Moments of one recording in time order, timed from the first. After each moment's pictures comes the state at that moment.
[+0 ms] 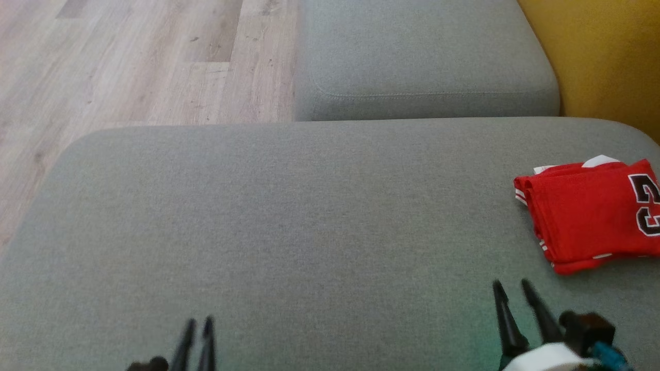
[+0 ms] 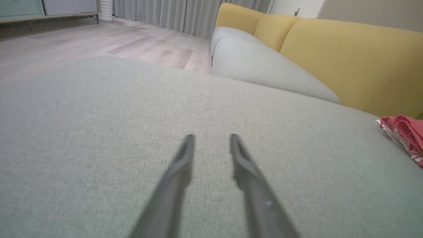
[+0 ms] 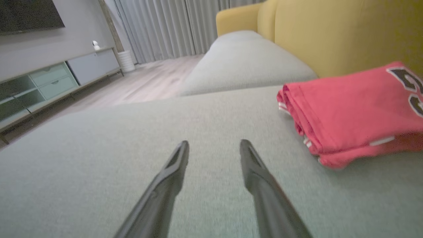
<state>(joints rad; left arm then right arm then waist) 0.13 0.28 -0.48 0.20 -0.63 0.18 -0.23 0.15 -0.04 0.05 0.25 0.18 0.12 -0.15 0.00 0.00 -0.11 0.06</state>
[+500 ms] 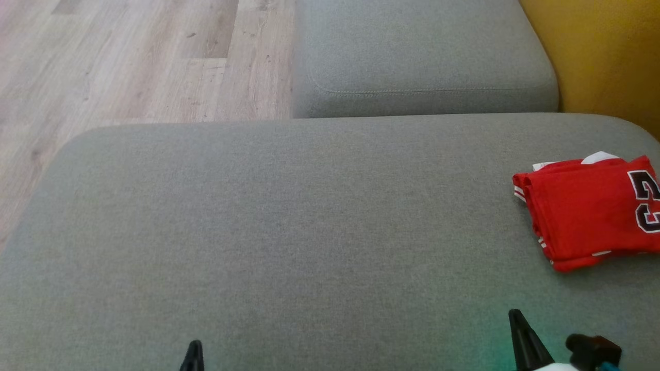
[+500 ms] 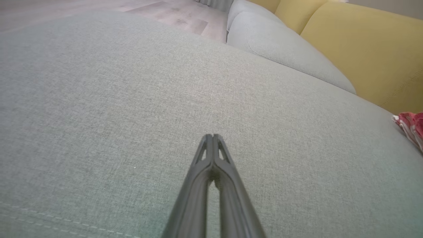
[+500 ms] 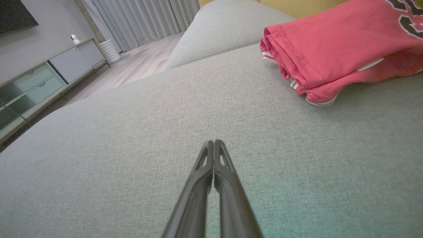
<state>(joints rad) 0.17 0.24 -0.46 0.28 -0.71 0.16 -0.20 0.19 -0.04 0.05 0.34 0.30 0.12 -0.13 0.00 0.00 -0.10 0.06</state>
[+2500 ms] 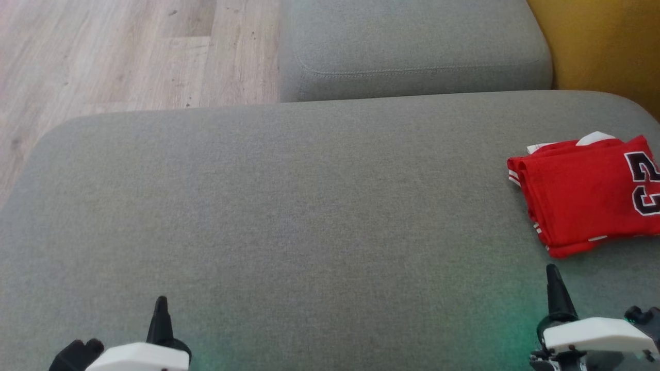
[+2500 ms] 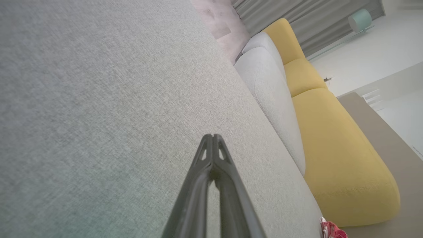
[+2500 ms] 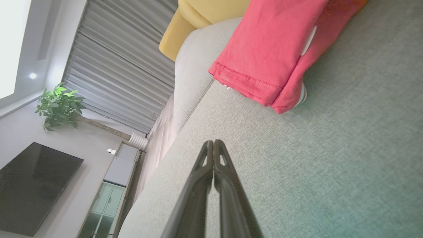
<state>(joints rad) 0.06 0.15 -0.19 0.28 -1.17 0.02 -0.04 0.07 -0.04 -0.04 0.31 0.97 0.12 -0.01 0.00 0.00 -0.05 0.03</state>
